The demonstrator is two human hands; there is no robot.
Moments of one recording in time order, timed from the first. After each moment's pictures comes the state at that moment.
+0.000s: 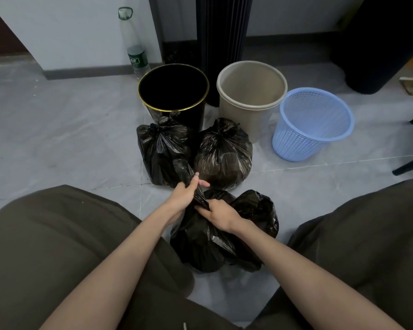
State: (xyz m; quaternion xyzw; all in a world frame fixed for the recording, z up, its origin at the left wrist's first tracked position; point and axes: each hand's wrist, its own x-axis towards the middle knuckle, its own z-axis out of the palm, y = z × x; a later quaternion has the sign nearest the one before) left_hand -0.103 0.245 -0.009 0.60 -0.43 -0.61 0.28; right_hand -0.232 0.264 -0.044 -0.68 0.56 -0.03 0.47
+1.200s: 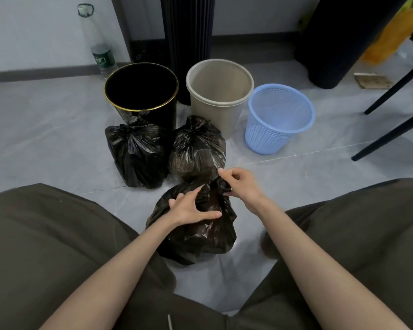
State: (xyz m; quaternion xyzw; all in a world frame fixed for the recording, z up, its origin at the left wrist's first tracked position) left_hand -0.153 0.265 -0.031 0.59 -0.70 -0.40 -0.04; right_hand -0.322 0.261 0.008 -0.39 0.64 -0.37 0.55
